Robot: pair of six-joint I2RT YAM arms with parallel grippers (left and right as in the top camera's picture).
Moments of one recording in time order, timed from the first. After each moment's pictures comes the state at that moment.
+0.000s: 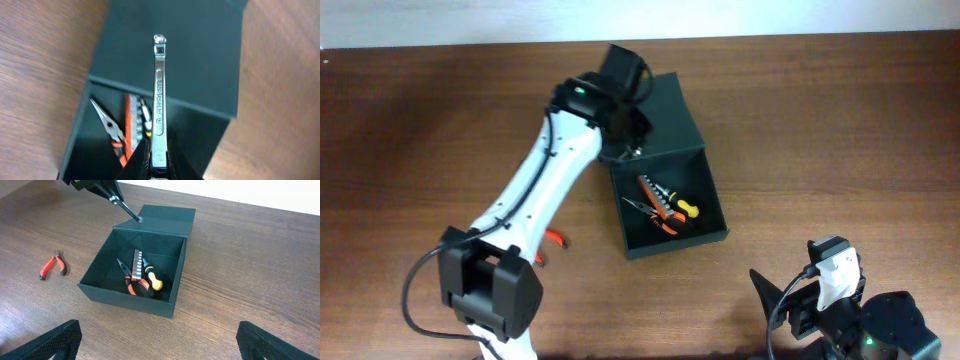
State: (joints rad) left arm -0.48 1.92 1.81 -1.09 0.05 -1.07; right arm 0.52 0.32 0.81 -0.98 0.05 0.11
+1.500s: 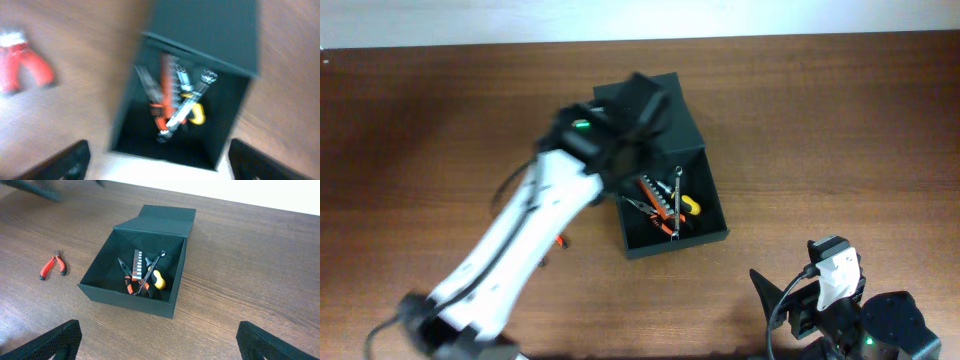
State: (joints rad) left arm -0.59 1.70 1.80 -1.38 -0.14 -1.14; right arm 0.52 0.32 0.81 -0.98 0.05 0.11
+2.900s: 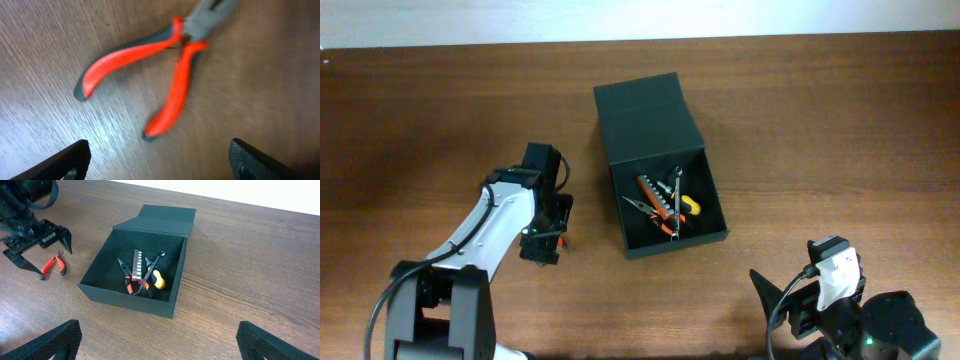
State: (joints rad) left arm -0.16 1.66 0.99 -0.90 0.02 -1.52; right arm 0.52 0.32 0.81 -0.98 0.05 0.11
